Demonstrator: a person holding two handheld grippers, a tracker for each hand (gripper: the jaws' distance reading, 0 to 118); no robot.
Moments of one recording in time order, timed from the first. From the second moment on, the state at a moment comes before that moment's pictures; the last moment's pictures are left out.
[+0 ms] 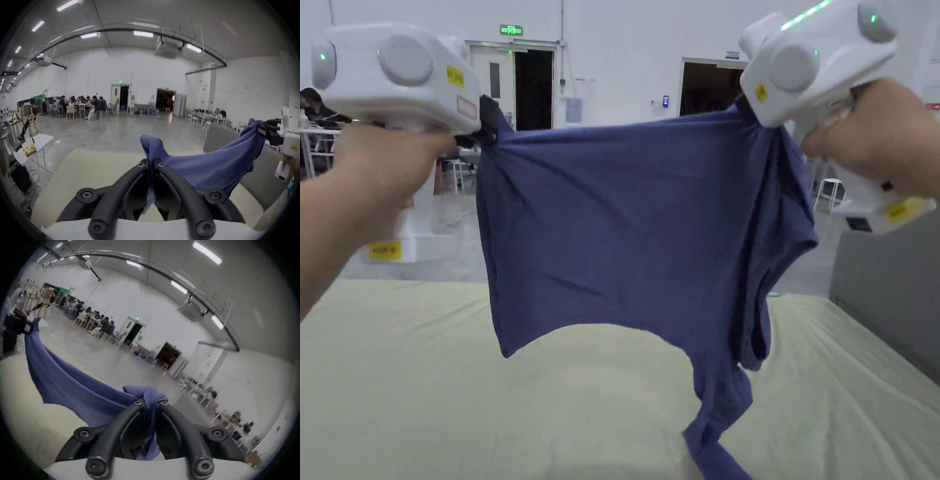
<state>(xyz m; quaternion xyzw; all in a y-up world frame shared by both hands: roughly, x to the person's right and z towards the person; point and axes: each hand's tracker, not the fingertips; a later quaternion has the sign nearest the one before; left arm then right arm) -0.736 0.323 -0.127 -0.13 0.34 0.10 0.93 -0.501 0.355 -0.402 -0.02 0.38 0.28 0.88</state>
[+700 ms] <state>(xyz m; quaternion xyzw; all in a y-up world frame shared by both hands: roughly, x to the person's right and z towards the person) -0.571 -0.039 0.102 -0.37 0.25 0.26 0.85 -0.266 -0.020 -0.218 -0.36 0.51 0.22 0.75</state>
